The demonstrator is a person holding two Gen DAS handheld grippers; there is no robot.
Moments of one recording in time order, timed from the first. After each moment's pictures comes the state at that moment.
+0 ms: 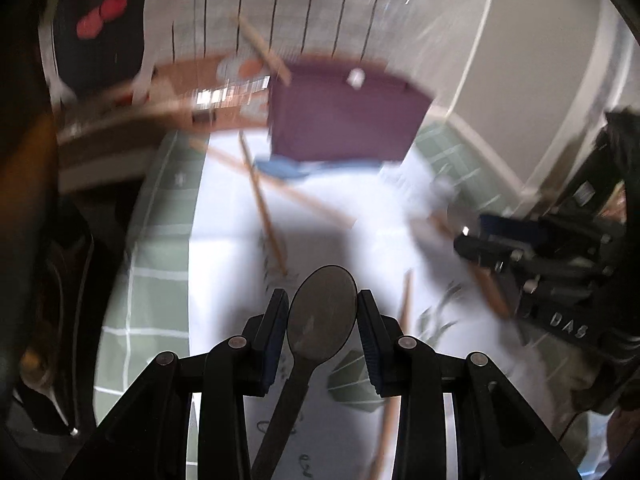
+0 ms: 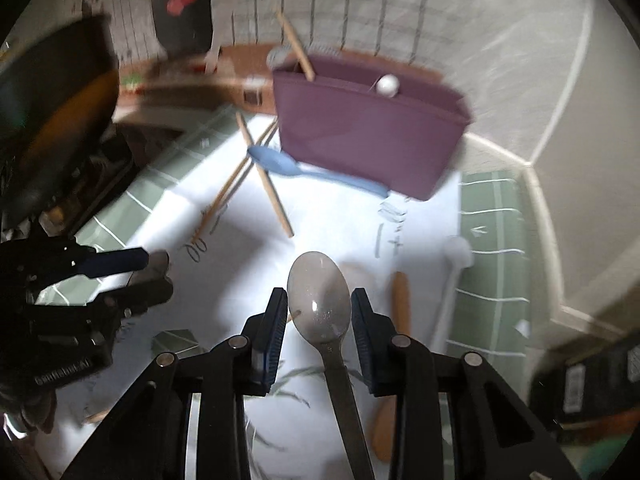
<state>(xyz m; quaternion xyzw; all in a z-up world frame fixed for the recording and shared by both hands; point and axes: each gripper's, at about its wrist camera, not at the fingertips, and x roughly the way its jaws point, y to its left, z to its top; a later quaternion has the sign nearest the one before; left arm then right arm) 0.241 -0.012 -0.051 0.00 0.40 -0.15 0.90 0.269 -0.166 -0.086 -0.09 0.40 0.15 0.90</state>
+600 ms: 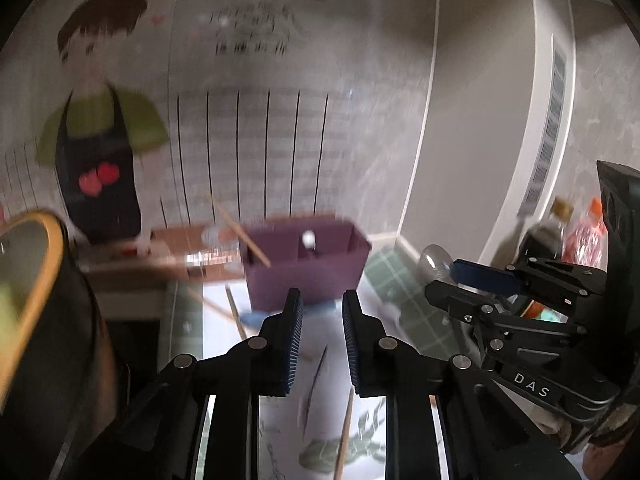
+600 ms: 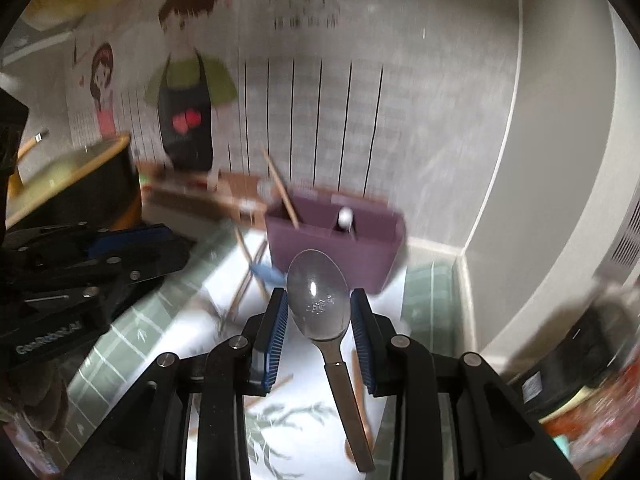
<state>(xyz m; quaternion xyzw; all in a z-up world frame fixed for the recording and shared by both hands) 0.217 -0.036 0.076 0.02 0.24 -0.19 0.95 0.218 -0.180 0.031 -0.07 0.26 0.12 0.96</state>
